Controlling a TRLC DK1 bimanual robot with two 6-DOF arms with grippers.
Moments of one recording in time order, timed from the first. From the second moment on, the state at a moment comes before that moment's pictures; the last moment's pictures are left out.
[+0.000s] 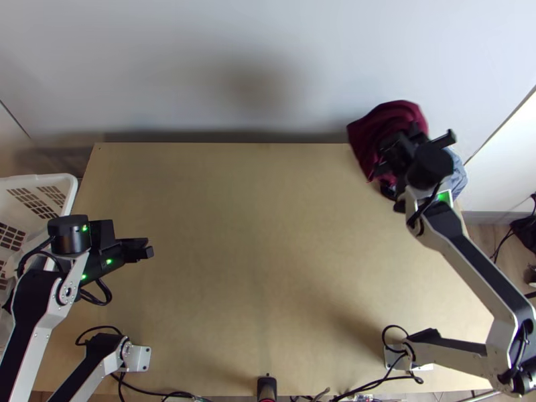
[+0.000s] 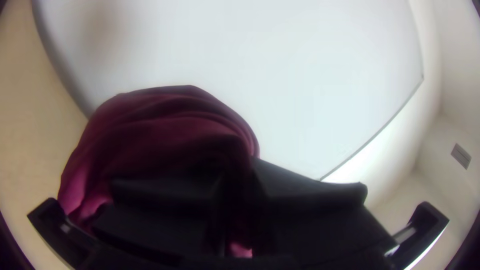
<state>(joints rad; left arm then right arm) -0.04 0.80 0.87 -0.83 0.23 -0.21 0.30 1.35 1.11 0.26 0.56 -0.89</state>
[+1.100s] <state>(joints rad) 0.09 1.01 0.87 -0.71 0.24 -0.10 -0.24 1.77 1.62 0.25 0.43 -0.87</state>
